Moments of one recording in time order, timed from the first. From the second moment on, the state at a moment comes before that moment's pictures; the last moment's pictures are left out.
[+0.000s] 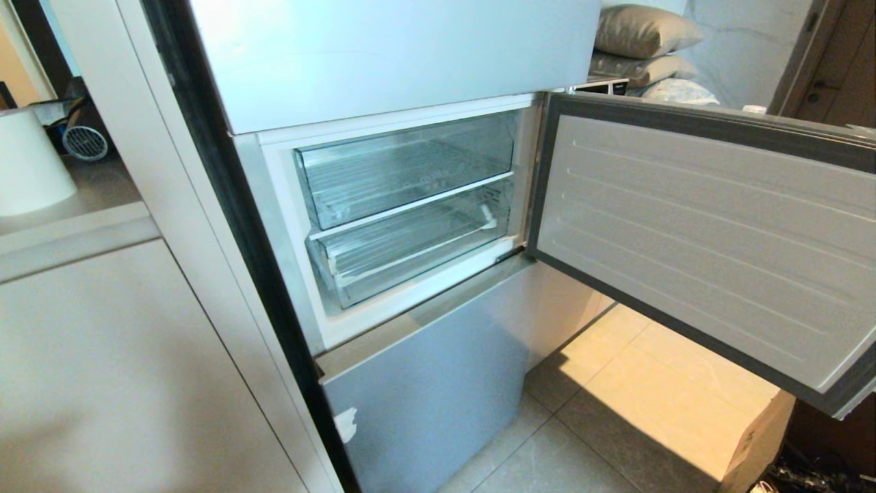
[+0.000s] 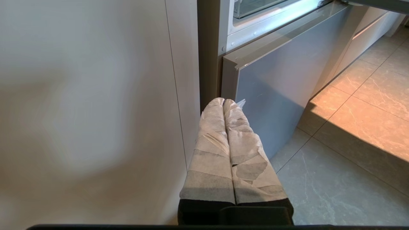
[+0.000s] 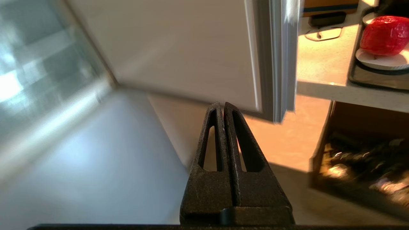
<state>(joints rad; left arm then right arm) 0.00 0.00 -0.02 0.06 0.00 0.00 -0.04 0.27 -0.39 0.06 -0.25 0.27</state>
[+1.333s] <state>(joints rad) 0.00 0.00 -0.02 0.06 0.00 0.00 -1.11 1.62 -1.07 -0.54 0.52 1.32</state>
